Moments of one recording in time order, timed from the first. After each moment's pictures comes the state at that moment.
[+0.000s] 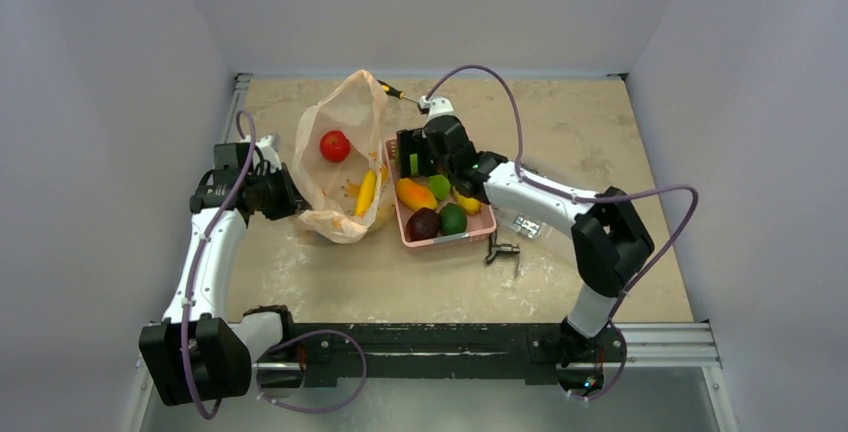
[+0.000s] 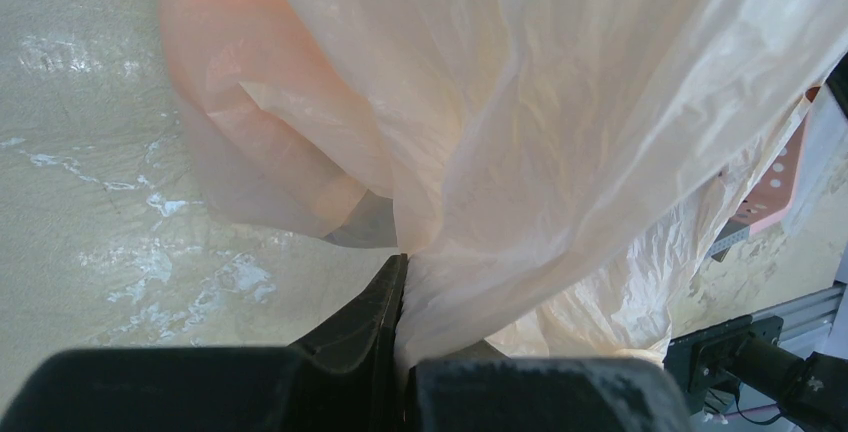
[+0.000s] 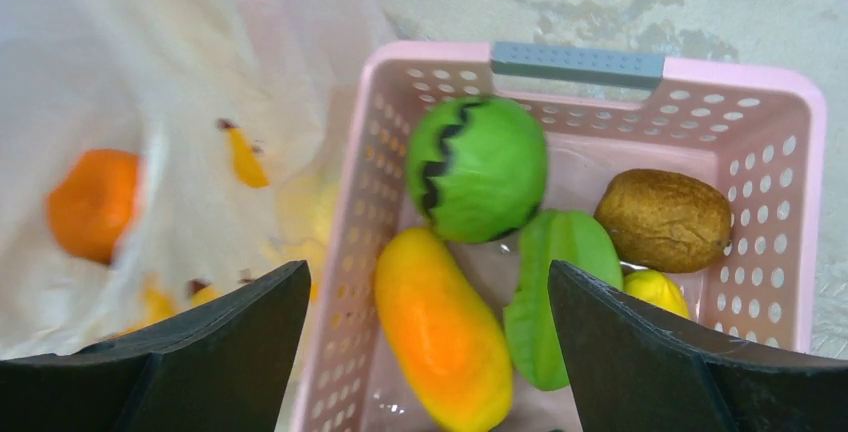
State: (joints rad) left arm 0.14 1.09 0.90 -0.77 0.42 -0.22; right arm 0.76 1.76 1.29 -0.08 0.22 0.37
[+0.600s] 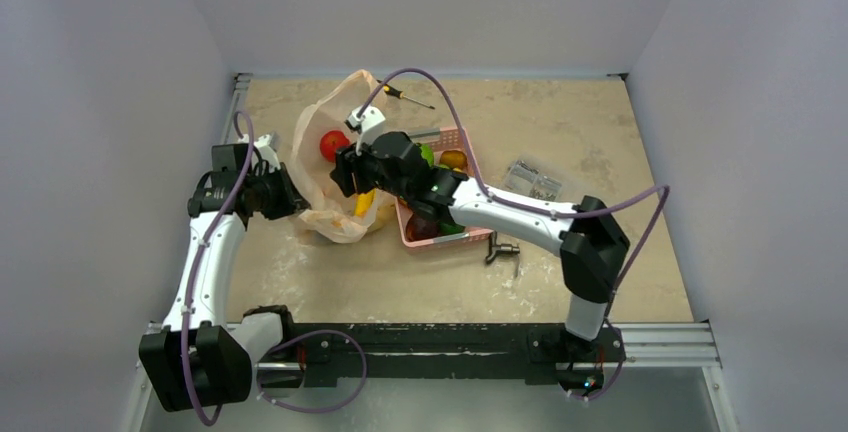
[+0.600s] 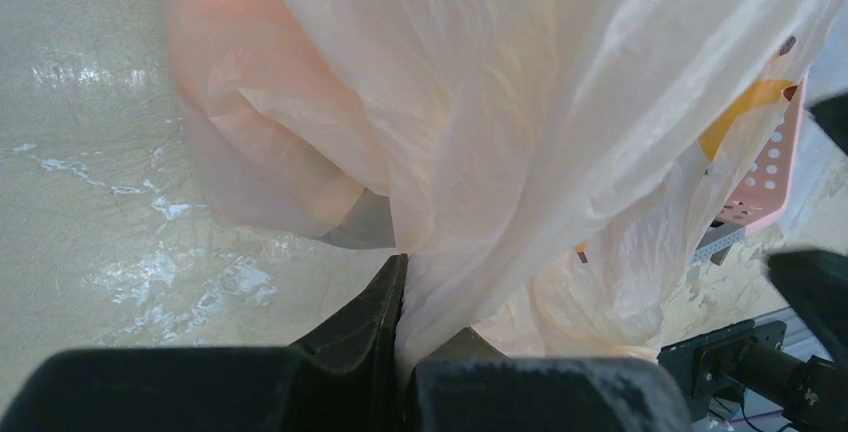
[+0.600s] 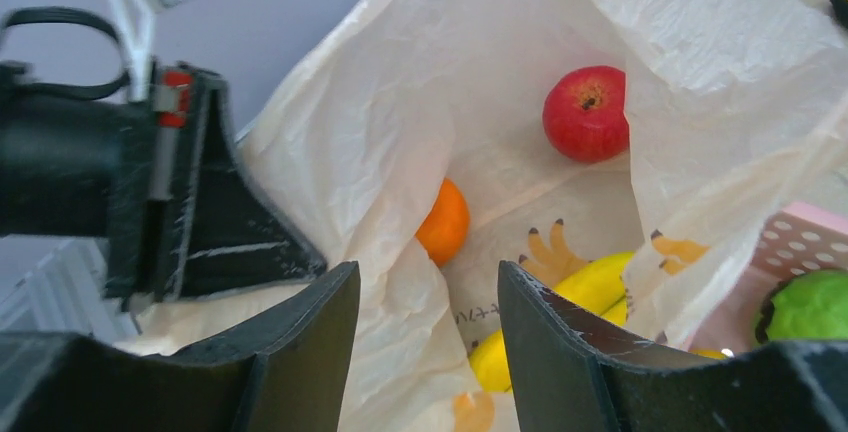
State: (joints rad) left arm 0.14 1.07 0.90 -0.76 0.41 -0.23; right arm 1.03 1.76 1.44 0.06 0.14 0.30
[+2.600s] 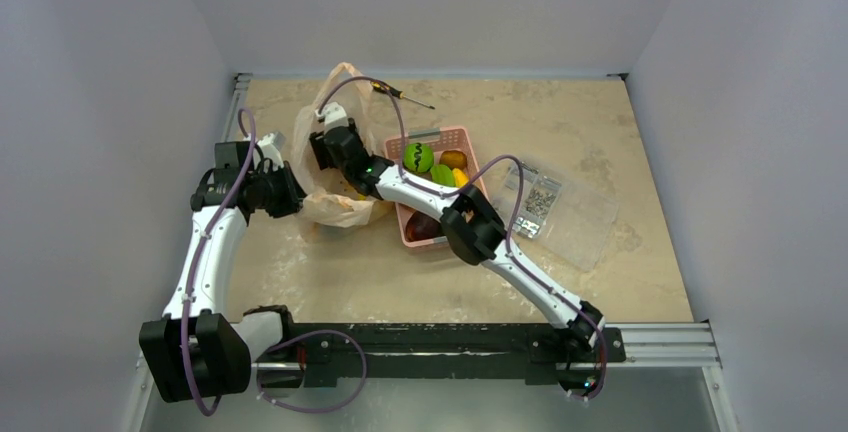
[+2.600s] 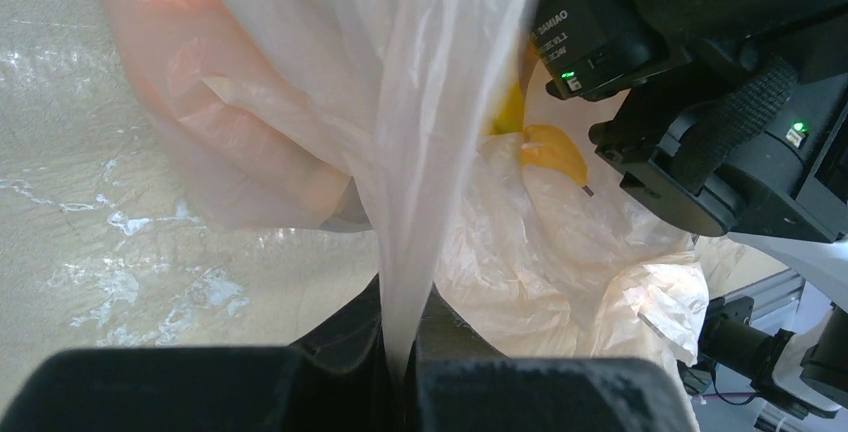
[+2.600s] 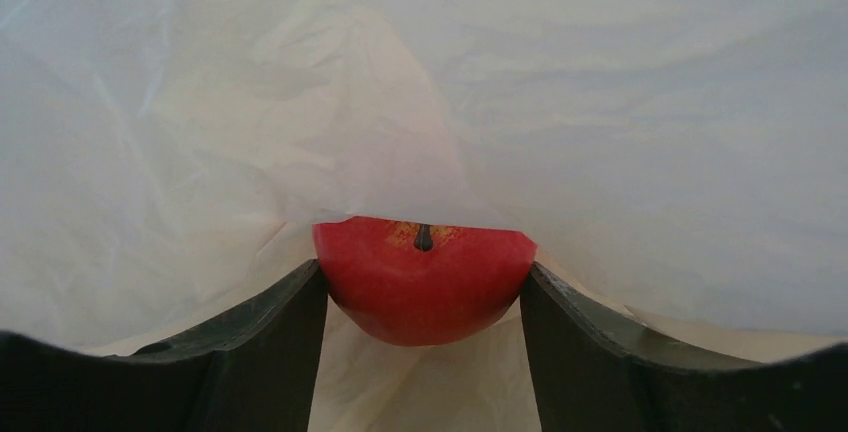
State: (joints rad) left arm 0.13 1.11 0.90 -0.74 0.48 -0.23; right arm 0.93 2.79 2.48 -0.01 0.40 0.16
